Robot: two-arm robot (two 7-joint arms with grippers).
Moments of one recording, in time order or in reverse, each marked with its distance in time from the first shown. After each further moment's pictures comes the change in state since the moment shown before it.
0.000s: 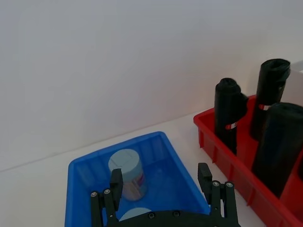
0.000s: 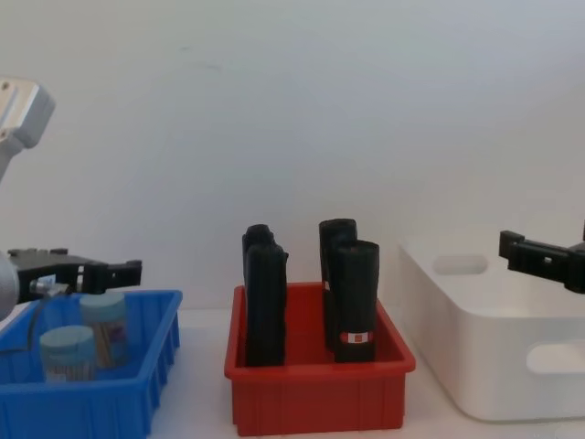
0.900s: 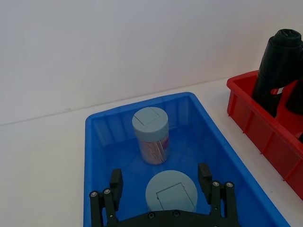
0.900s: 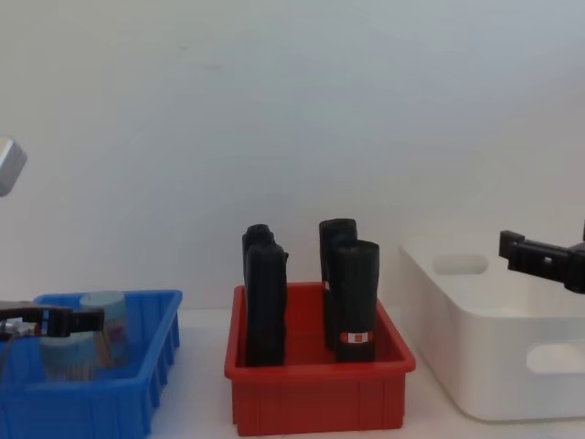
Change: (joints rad) left arm -0.039 -0.010 -0.030 0.133 -0.032 0.069 0.006; right arm 0.000 0.000 0.000 0.000 0.000 0.000 0.000
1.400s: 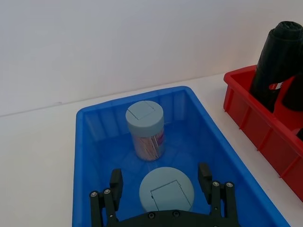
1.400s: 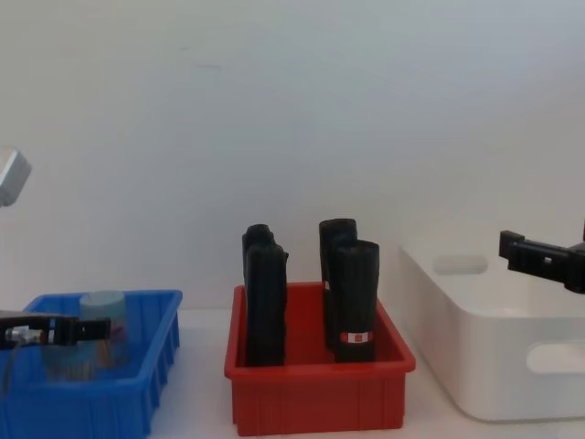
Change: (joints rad) left arm -0.023 -0.014 -0.001 0.052 -0.009 0.002 -0.034; right arm 0.000 0.000 0.000 0.000 0.000 0.000 0.000
